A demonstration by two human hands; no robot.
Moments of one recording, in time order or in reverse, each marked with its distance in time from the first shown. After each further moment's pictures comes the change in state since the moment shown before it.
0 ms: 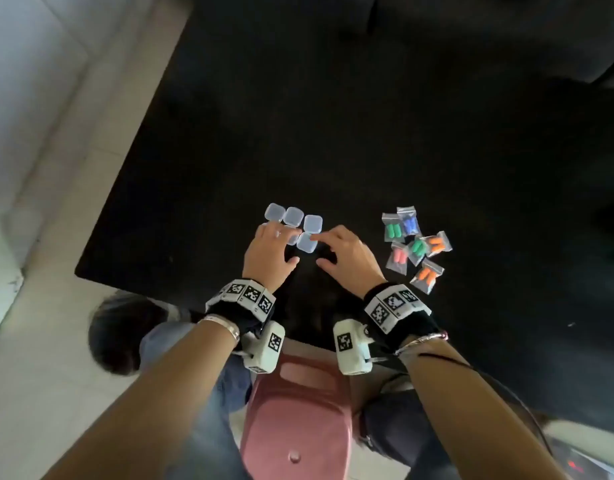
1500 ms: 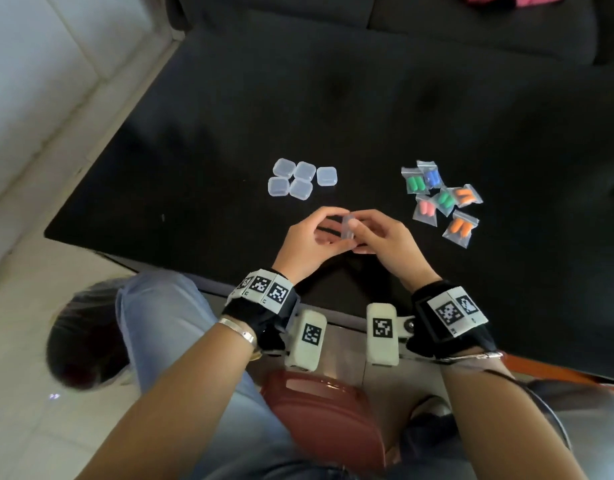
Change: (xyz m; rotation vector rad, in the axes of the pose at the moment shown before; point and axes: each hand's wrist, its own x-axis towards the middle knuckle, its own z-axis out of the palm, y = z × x) left_hand -0.049 -0.012 0.076 -0.783 0.003 0.255; right_hand -0.056 0.038 0.066 0.696 0.227 0.040
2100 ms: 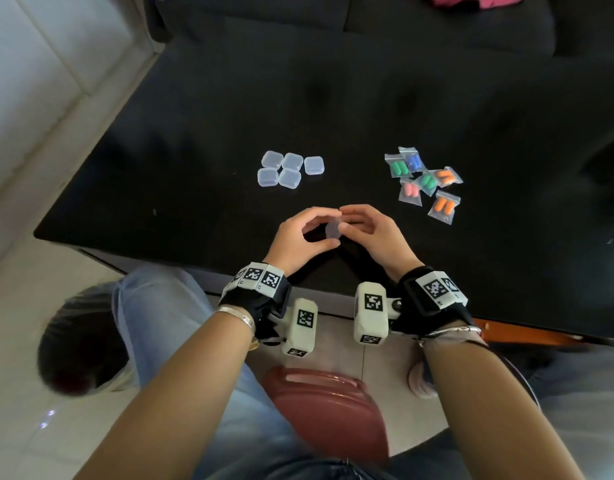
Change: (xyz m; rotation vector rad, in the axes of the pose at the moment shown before) left_hand -0.010 -0.025 0.001 0.060 -0.059 0.136; right_hand -0.013 0.023 0.007 0.006 0.073 -0.061
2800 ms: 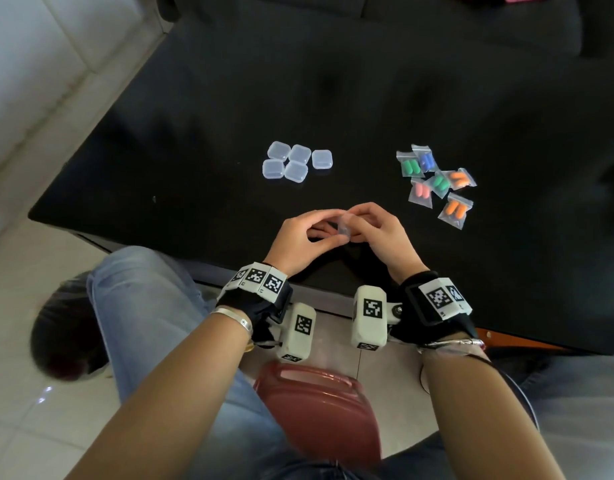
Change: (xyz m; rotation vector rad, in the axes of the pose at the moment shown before) left_hand -0.002 0.000 0.004 -0.081 0.041 -0.031; right_hand 0.005 -0.005 0.003 0.066 0.001 0.112
